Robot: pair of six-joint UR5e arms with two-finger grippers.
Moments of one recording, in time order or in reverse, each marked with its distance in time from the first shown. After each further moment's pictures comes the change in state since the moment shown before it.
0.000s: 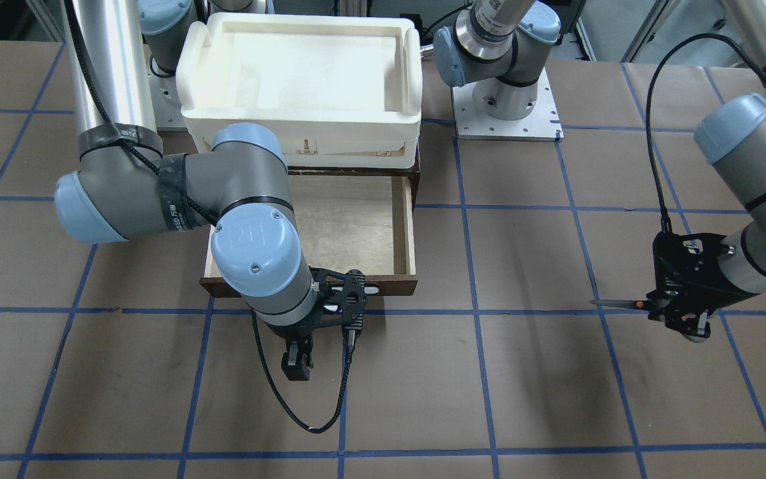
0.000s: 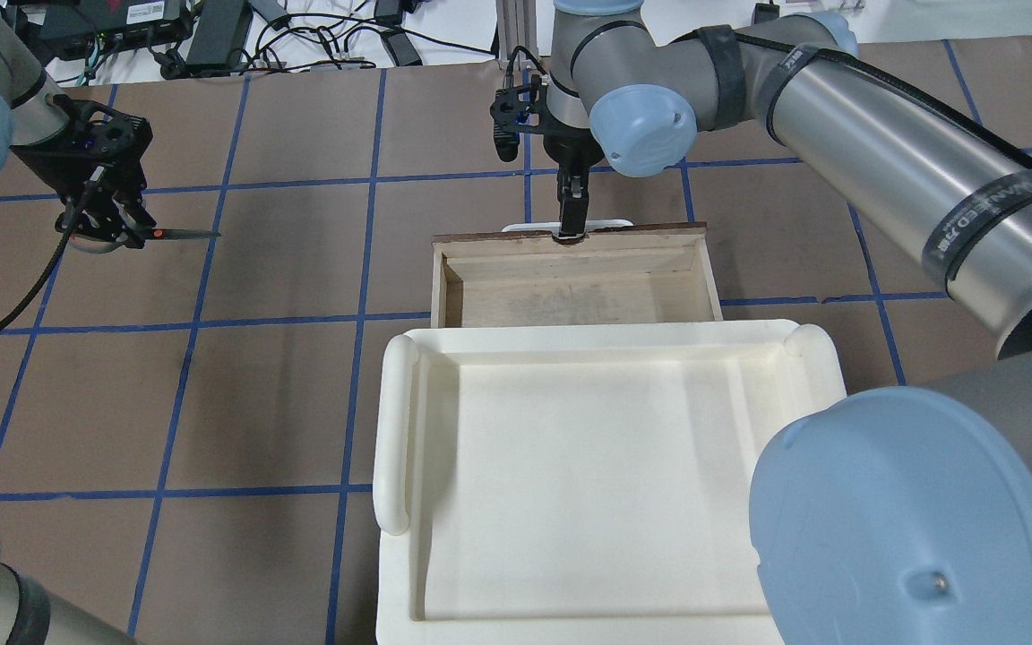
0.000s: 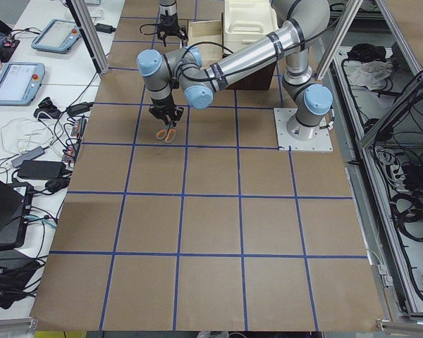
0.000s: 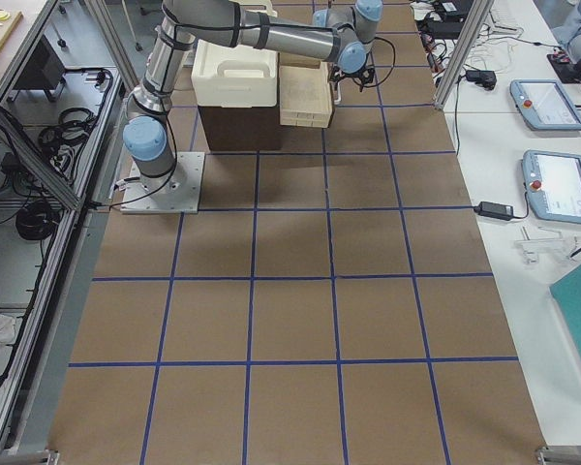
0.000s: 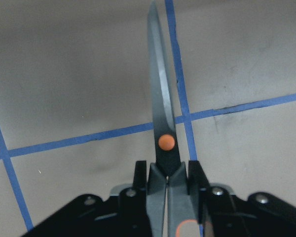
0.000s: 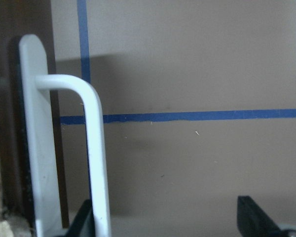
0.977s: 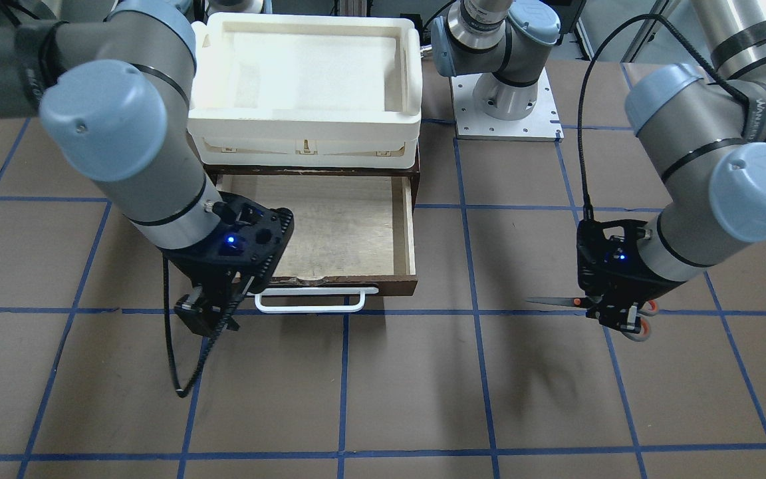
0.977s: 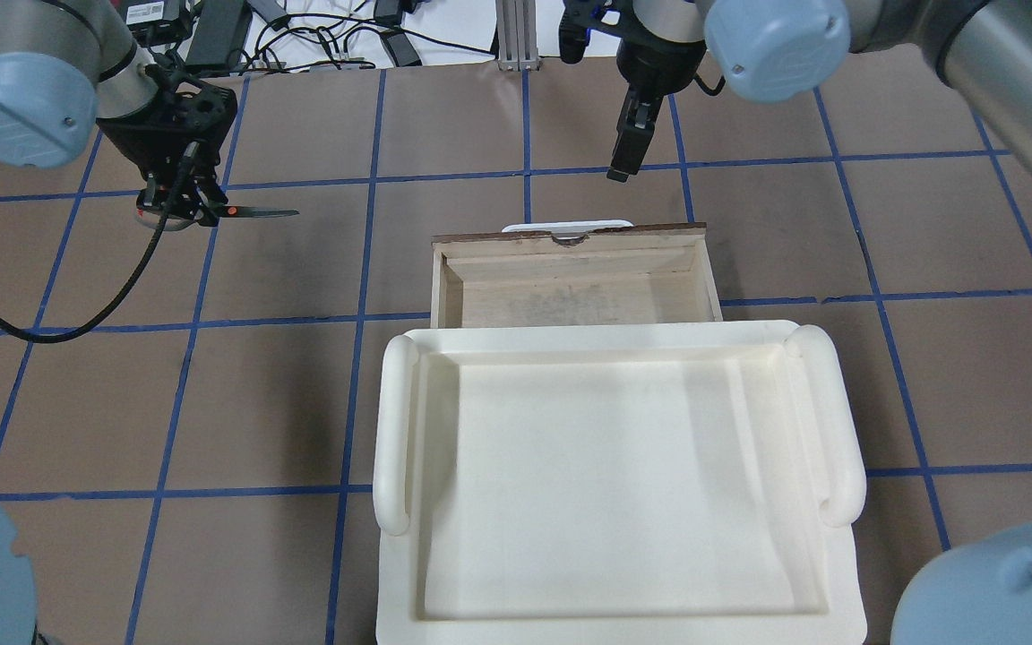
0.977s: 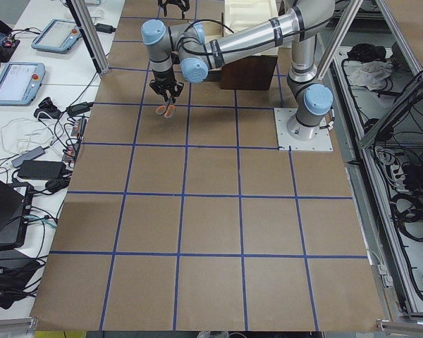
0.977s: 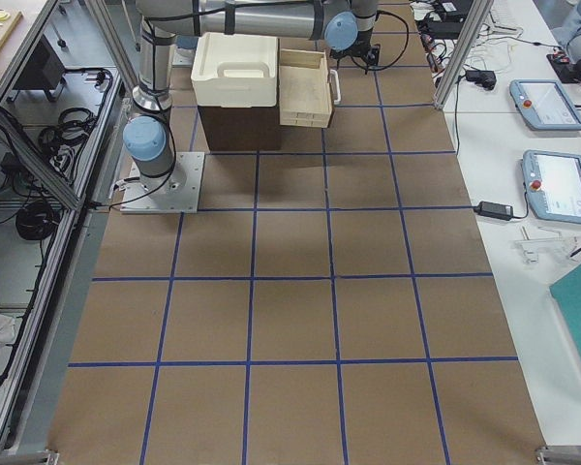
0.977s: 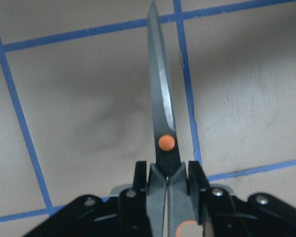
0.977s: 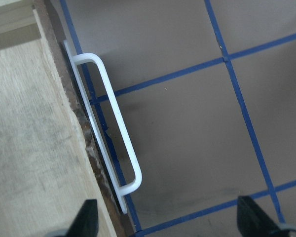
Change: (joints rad) left arm -0.204 0.054 0.004 -0.013 -0.011 -0.206; right arm -0.131 -0.236 0.009 0.145 0.056 0.176
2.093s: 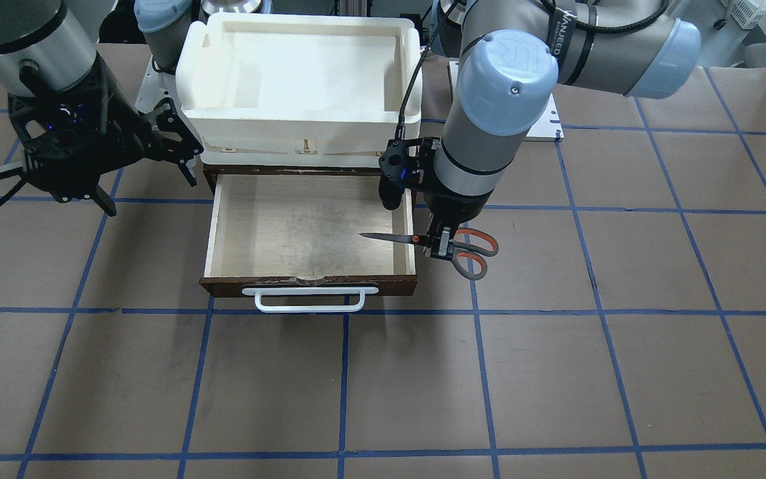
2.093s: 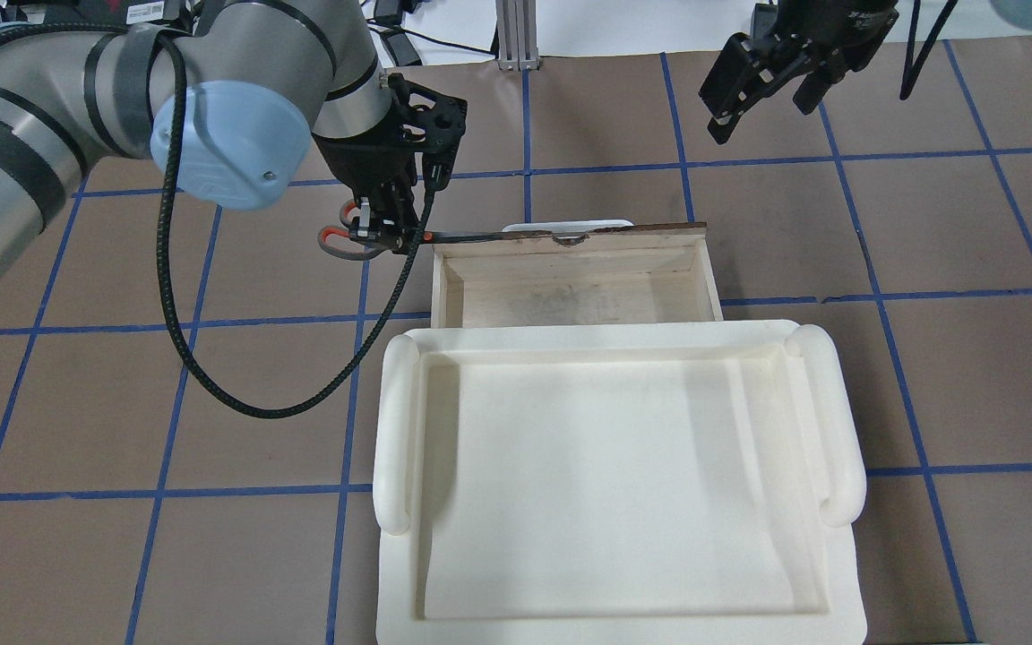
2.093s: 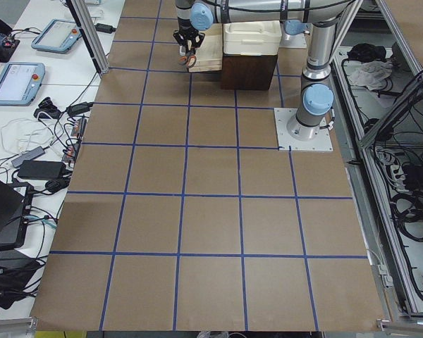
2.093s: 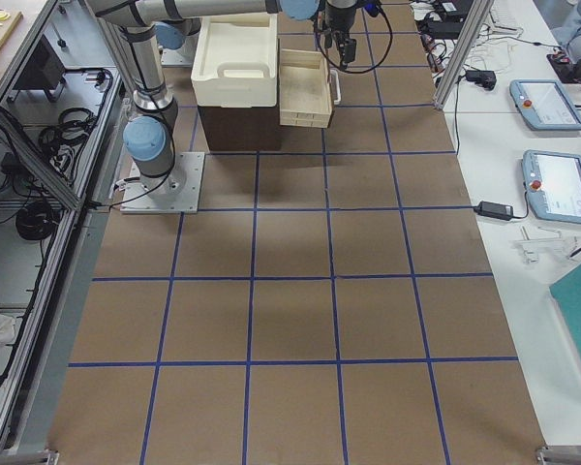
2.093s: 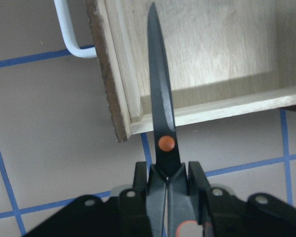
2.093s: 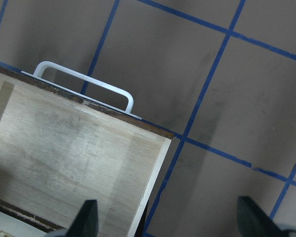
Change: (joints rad) left arm -0.378 0.077 -0.013 -0.065 -0.077 -0.360; right arm -0.120 -0.231 0.028 0.241 -0.047 0.748
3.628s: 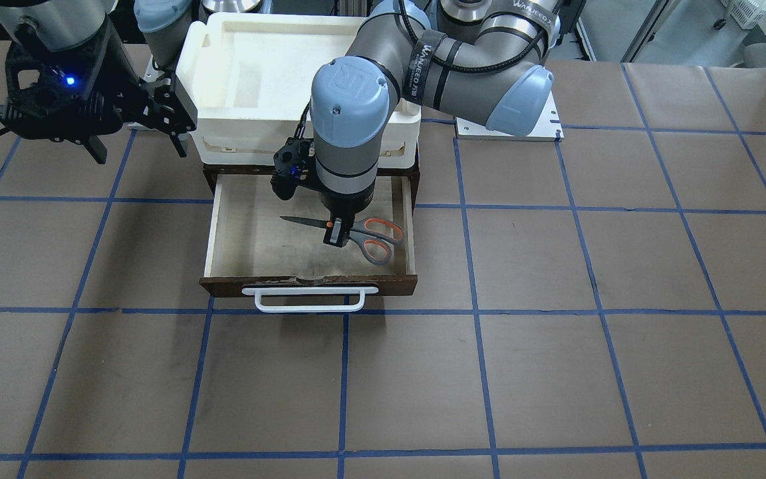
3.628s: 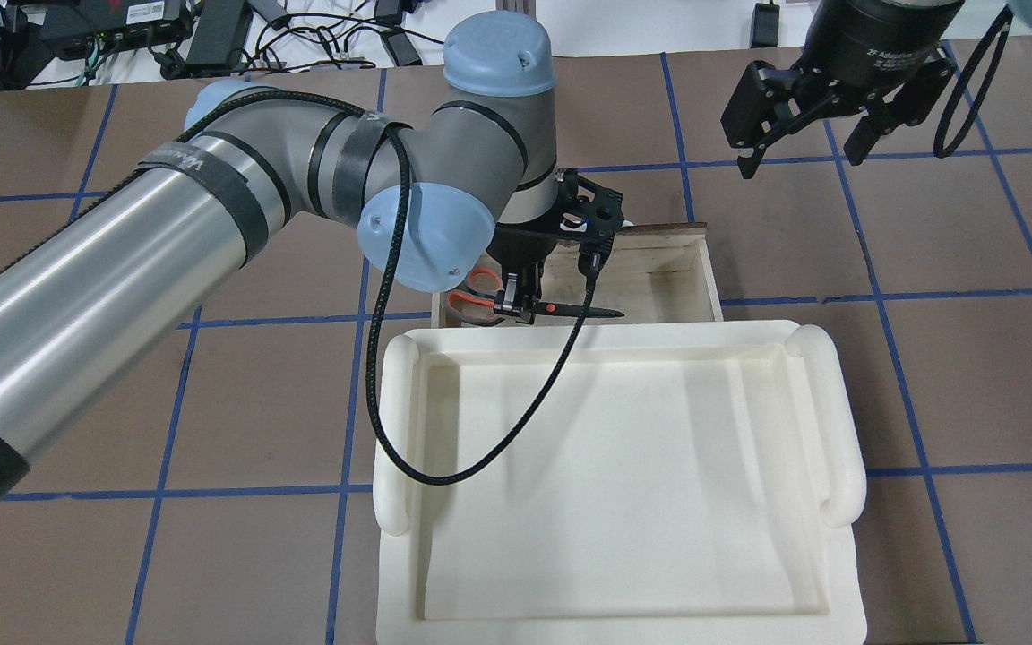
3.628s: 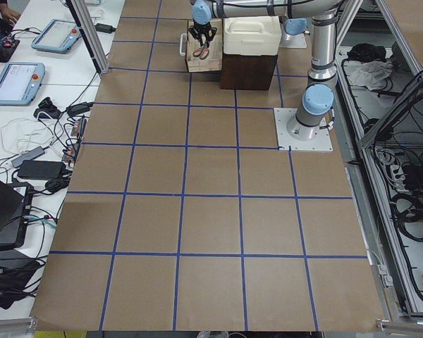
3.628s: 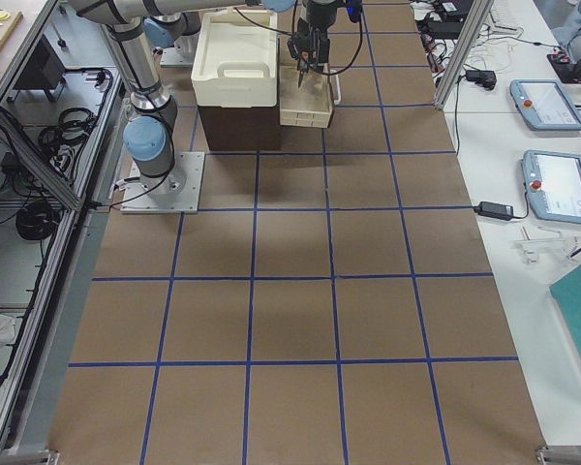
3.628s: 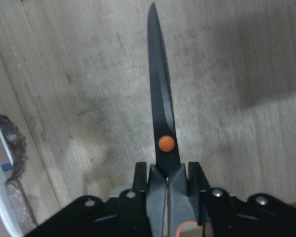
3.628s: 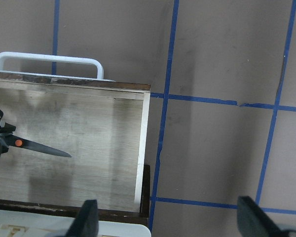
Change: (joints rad) left arm -0.207 -0.105 -0.009 0.060 -0.012 -0.126; right arm 0.009 -0.074 0.059 0.056 -0.096 0.254
